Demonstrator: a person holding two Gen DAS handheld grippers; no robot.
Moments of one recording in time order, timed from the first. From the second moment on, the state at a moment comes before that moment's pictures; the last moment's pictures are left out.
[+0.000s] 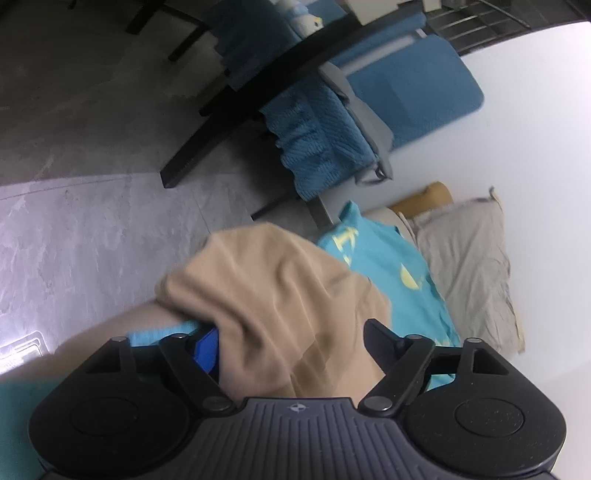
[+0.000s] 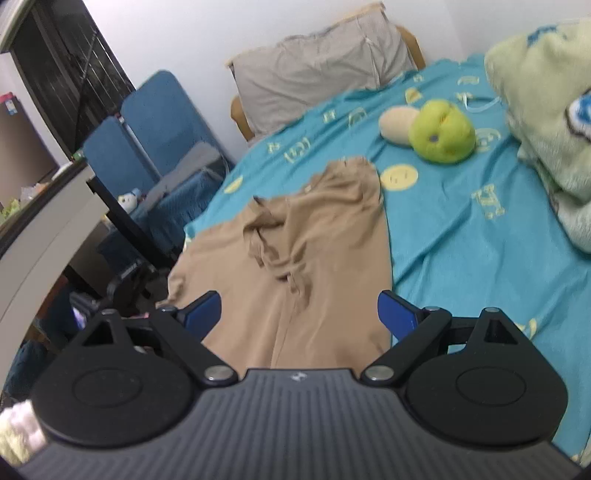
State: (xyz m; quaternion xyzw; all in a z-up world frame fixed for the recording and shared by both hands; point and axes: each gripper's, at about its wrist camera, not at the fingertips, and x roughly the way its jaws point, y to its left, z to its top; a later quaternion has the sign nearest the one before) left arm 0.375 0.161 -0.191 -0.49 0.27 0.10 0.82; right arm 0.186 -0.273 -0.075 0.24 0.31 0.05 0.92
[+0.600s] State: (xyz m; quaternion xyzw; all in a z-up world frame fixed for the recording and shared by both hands) left arm 0.407 0.072 -0.075 -0.10 0.23 0.05 0.97; right arm 0.185 -0.285 -0.075 0.28 0.32 0.04 0.90
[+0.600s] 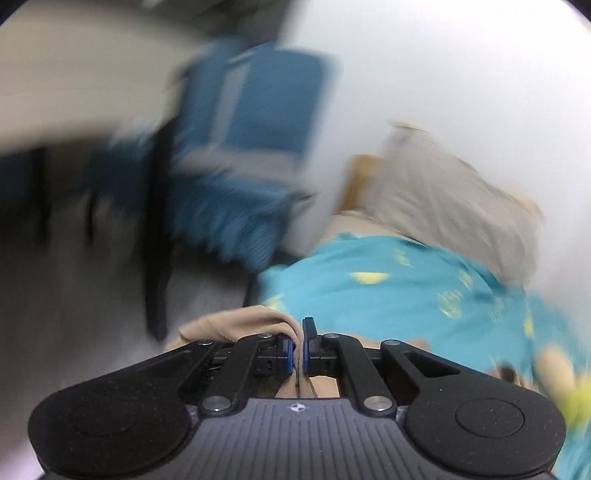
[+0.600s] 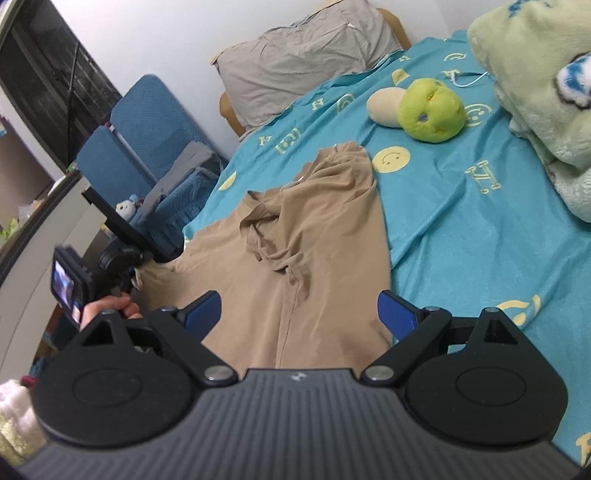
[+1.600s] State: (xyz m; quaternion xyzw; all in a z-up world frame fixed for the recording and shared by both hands) left arm 0.170 -0.046 -0.052 0.03 0.26 -0.14 0.96; right arm 0.174 -0.315 -0.080 0.29 0.28 0.00 0.91
